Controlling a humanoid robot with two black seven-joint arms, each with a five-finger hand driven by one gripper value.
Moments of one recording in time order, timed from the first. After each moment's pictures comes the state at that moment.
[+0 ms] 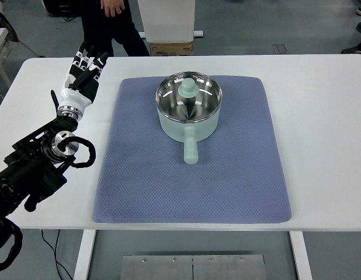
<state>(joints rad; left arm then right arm) -0.90 0.12 -0.50 -0.36 -0.30 -0.32 -0.50 0.00 0.00 0.42 0.10 -0.53 -0.02 0.06</state>
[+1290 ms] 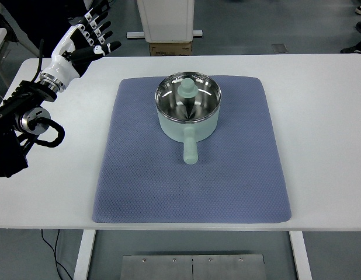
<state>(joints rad) -1.02 0.30 -0.49 -0.49 0.28 -0.40 -0.50 0.00 0.00 0.42 0.10 -0.53 -0.02 0.06</state>
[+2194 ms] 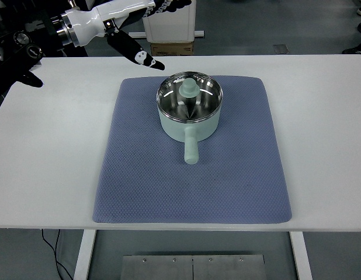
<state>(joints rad) -1.24 0.45 -0.49 -0.93 1.21 -0.40 -0.59 0.00 0.00 0.42 0.09 -0.53 -0.02 0.06</state>
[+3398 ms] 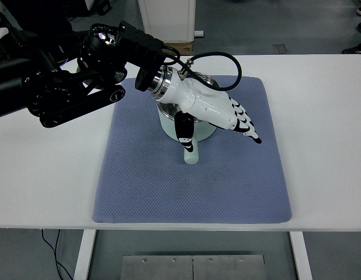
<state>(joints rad) -1.50 0.28 -0.09 -1.18 1.70 -0.40 -0.61 0.00 0.00 0.42 0.10 -0.53 -0.02 0.06</state>
